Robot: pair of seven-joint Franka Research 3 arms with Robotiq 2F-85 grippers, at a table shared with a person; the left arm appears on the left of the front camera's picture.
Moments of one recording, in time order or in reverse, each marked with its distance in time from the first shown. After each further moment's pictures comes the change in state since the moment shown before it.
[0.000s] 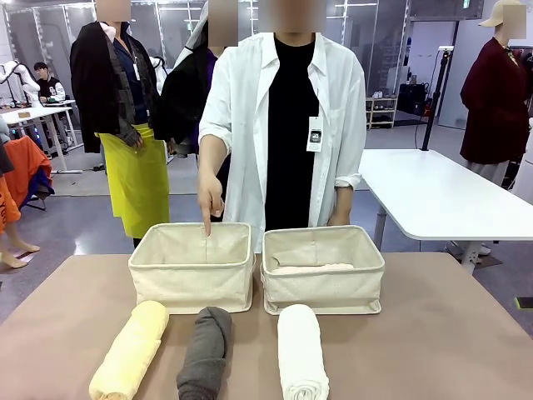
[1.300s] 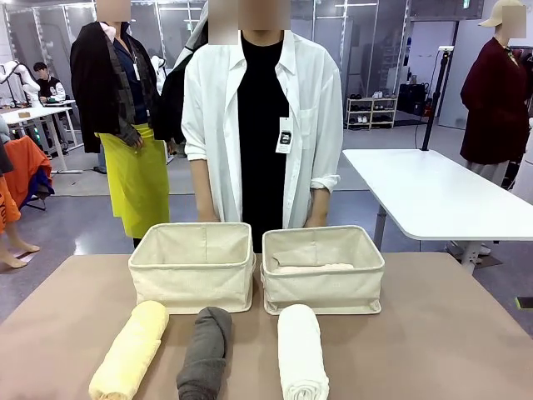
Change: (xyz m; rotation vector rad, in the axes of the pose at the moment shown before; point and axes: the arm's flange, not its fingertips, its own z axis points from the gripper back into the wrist) left arm -0.010 0.022 0.015 -0.013 -0.082 0.067; right arm 0.000 0.001 0.000 -0.001 -0.001 -0.018
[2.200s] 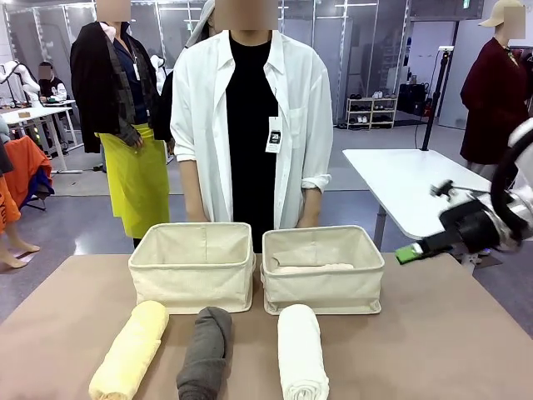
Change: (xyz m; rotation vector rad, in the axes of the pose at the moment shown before) left arm 0.000 0.000 0.000 0.000 0.000 0.000; right arm 0.089 0.028 -0.182 -0.124 0.270 0.405
